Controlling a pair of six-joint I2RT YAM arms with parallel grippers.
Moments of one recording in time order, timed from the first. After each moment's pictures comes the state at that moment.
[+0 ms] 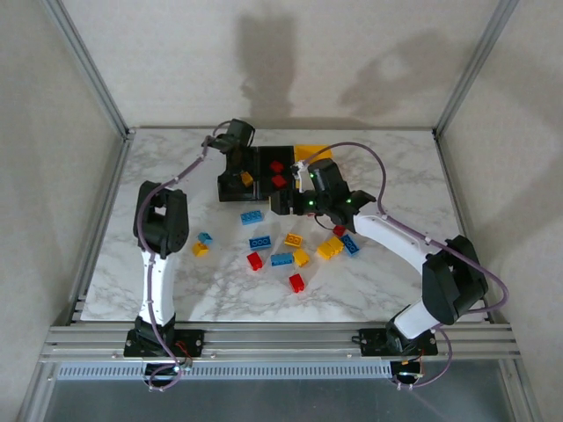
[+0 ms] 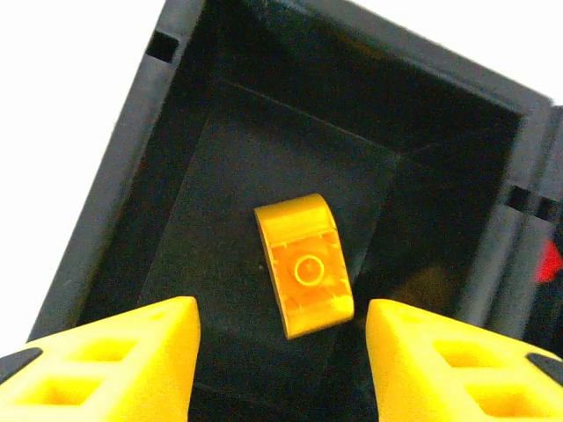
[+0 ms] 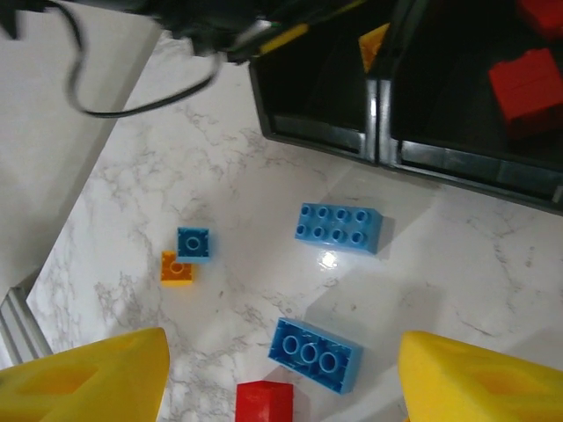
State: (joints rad) left arm -0.35 2.14 1.82 -0.72 -0.22 -0.75; right arm 0.66 1.53 1.12 -0.26 -0.31 0.46
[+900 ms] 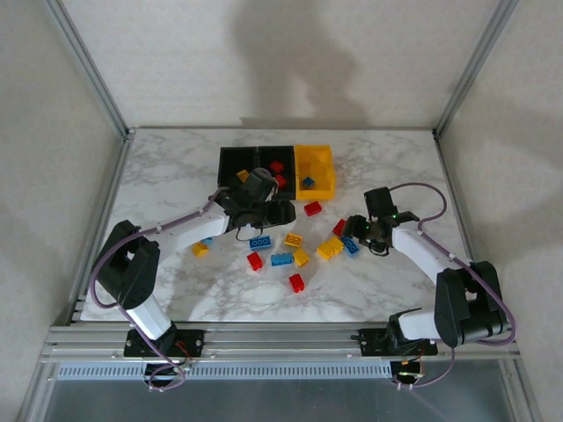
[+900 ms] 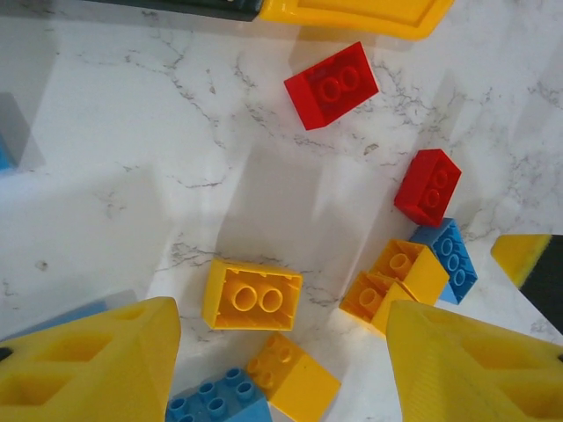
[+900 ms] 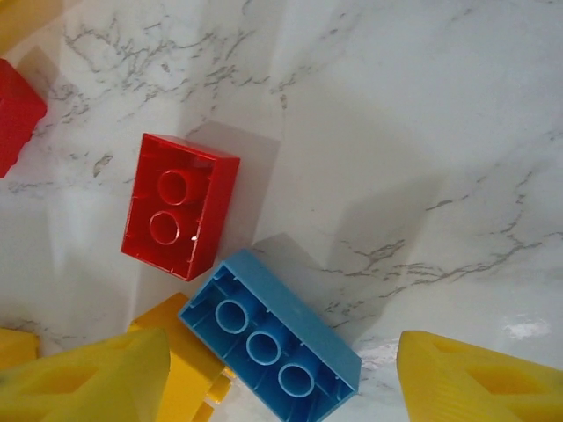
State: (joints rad) left arm -0.67 1.68 1.17 -0.37 0.15 -0.79; right arm 0.28 1.35 0.76 -0.55 -0.06 0.63
